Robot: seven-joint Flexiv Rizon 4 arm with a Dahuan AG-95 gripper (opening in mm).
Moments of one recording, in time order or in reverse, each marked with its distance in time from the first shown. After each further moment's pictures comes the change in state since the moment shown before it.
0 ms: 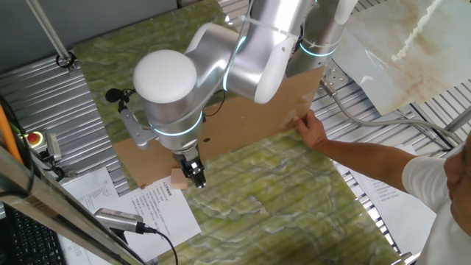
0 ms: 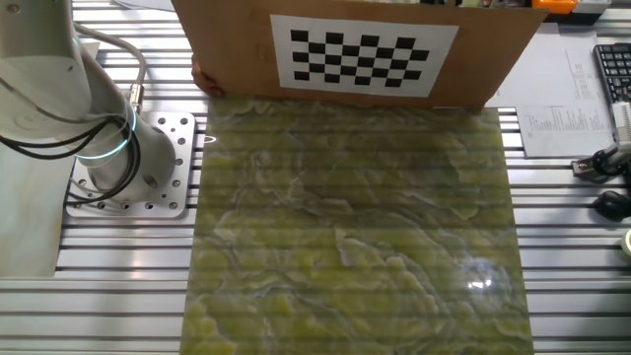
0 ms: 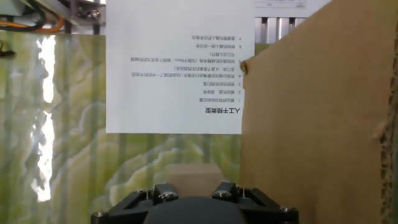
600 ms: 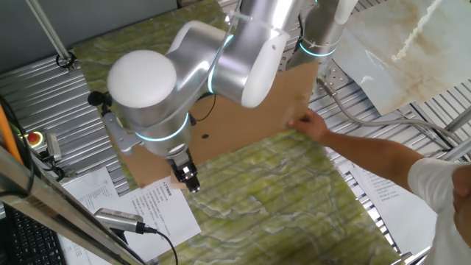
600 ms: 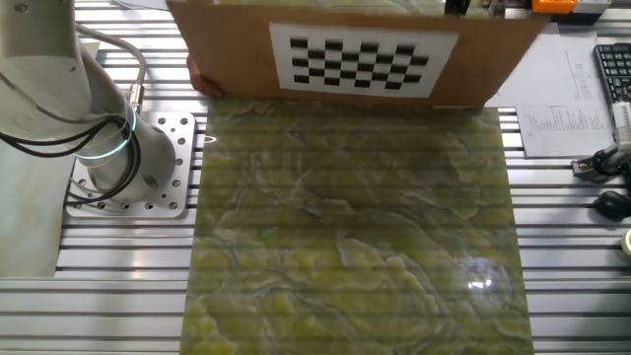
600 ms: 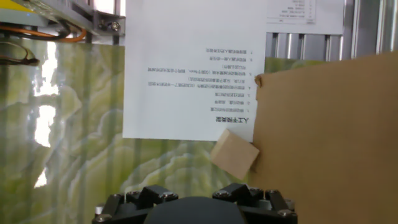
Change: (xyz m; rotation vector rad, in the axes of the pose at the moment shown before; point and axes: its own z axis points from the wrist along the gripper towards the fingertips) arm -0.014 0.007 -0.026 -0.011 0.019 0.008
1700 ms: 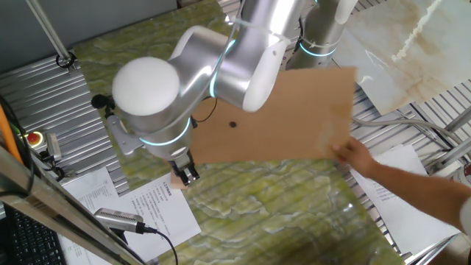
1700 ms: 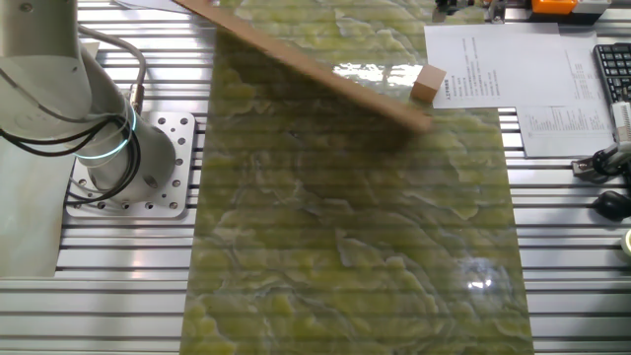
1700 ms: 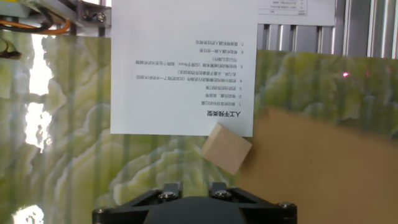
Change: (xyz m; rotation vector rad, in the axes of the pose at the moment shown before) arm -0.005 -0.009 0.011 0.026 0.028 0.011
